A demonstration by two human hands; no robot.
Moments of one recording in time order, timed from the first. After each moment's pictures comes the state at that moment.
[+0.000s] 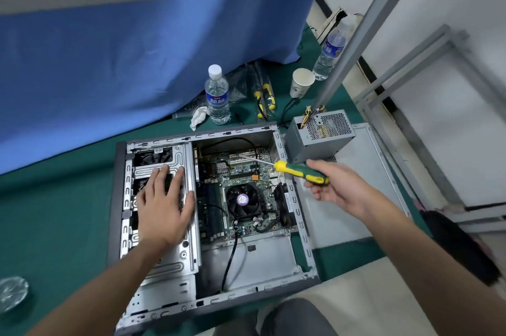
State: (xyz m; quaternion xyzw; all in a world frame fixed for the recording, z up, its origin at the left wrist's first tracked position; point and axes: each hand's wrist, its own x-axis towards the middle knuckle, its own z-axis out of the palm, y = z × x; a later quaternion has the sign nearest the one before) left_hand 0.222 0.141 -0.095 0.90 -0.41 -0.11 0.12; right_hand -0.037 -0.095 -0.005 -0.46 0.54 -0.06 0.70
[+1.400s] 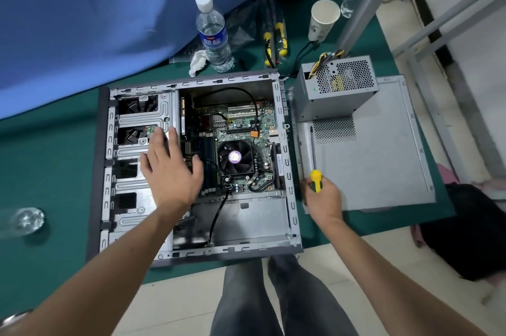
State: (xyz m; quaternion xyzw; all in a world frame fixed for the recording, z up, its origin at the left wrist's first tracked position) left_hand 0.152 0.114 -0.106 0.95 -0.28 -0.06 0.07; right_hand -0.101 -0.035 -0.160 -0.59 0.65 -0.05 0.47
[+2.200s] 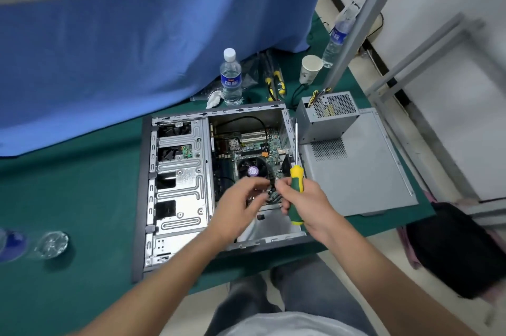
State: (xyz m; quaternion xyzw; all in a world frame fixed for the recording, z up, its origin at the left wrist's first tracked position) left_hand 0.103 0.146 -0.032 0.71 -0.47 -0.35 0.38; right_hand -0.036 0.040 -0.011 -0.47 0.51 -0.11 0.71
